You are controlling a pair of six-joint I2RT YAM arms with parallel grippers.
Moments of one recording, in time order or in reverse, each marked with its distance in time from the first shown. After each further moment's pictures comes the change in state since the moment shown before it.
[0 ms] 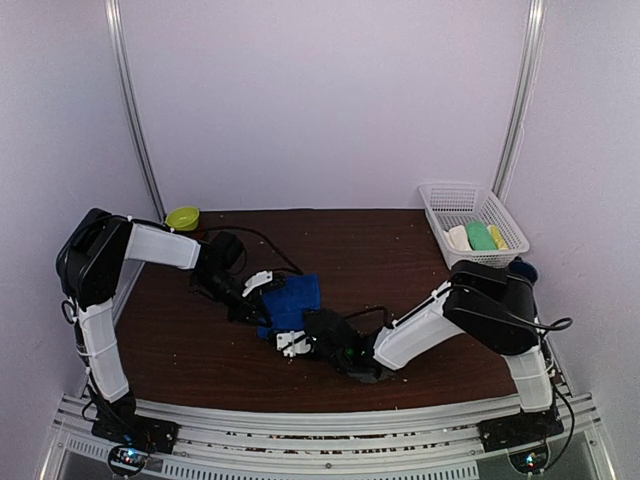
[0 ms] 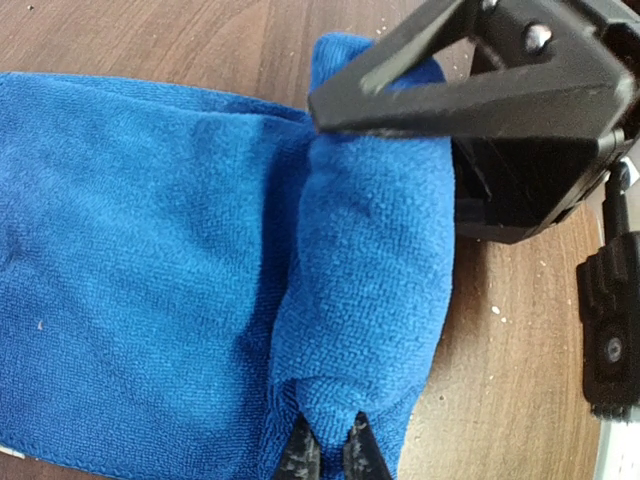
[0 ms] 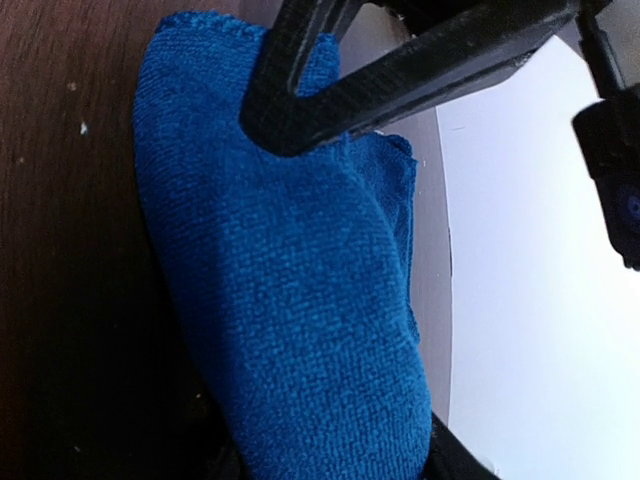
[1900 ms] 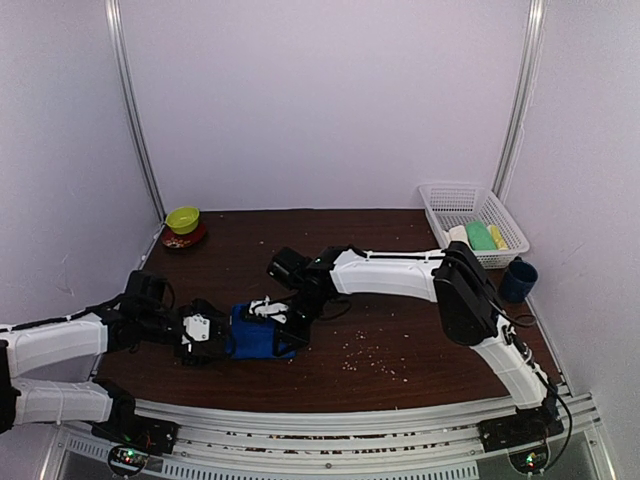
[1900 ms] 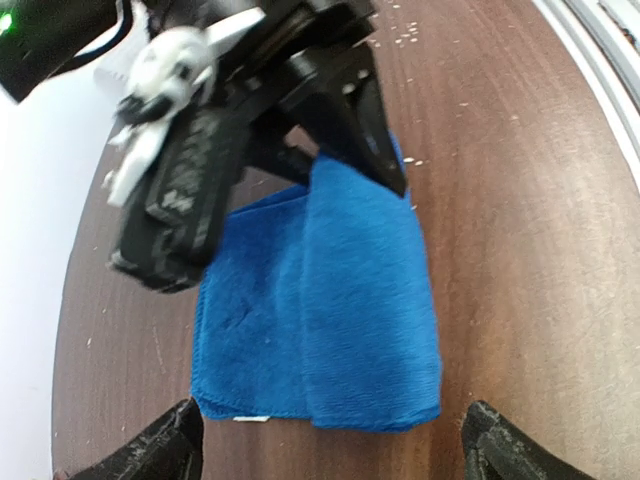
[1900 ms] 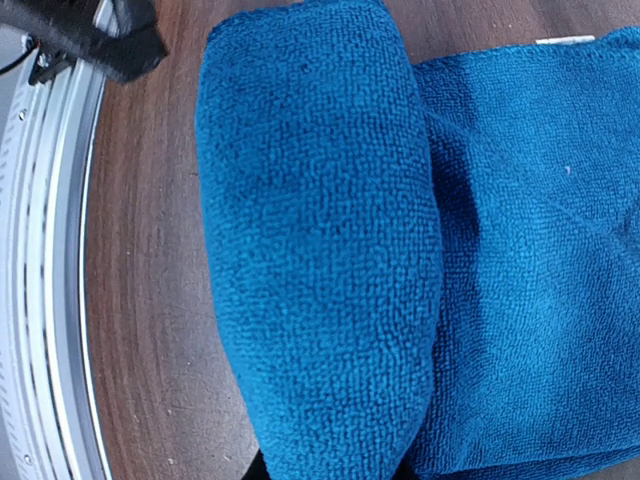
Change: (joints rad) left arm 0.072 -0.944 -0.798 0.424 -0.161 0.385; right arm -0.143 0.257 0.947 -1.416 -1.057 0.586
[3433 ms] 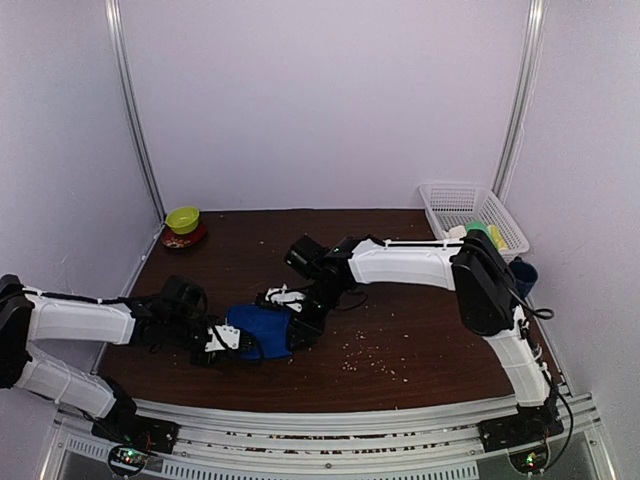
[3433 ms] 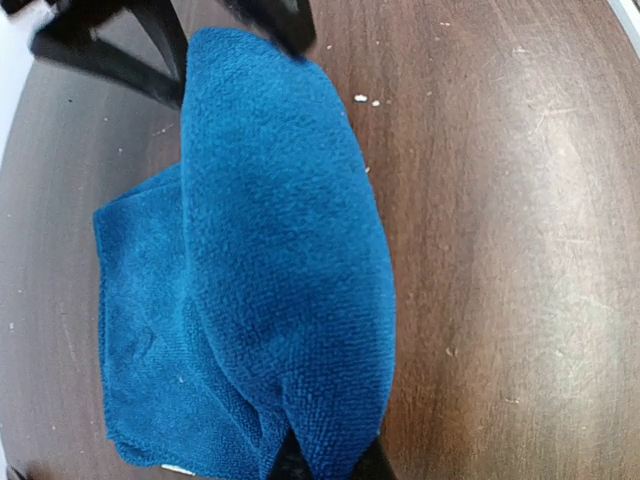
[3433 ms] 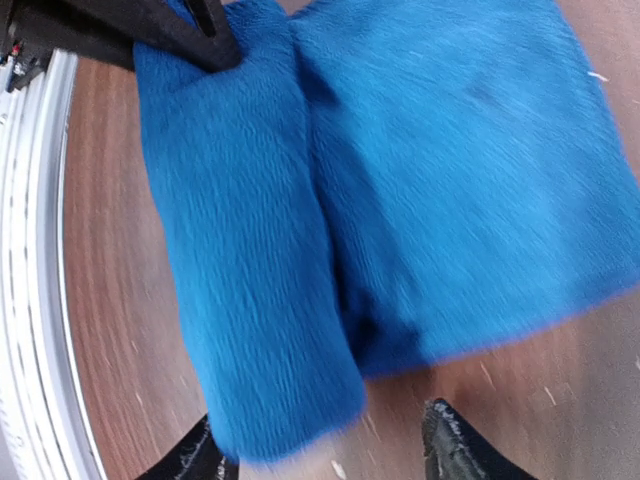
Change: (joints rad) left arm -0.219 0.248 0.077 0.012 -0.266 -0.139; right arm -0.063 -0.105 -0.128 0.041 0.016 0.030
